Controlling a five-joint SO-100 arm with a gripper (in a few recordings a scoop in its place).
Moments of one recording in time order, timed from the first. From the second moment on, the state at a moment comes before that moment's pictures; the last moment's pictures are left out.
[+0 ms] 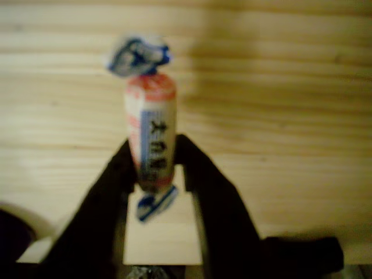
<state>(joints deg) -31.2 100.1 115.8 55.0 40.6</state>
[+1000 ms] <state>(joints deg) -60.1 134.3 115.3 63.4 31.3</state>
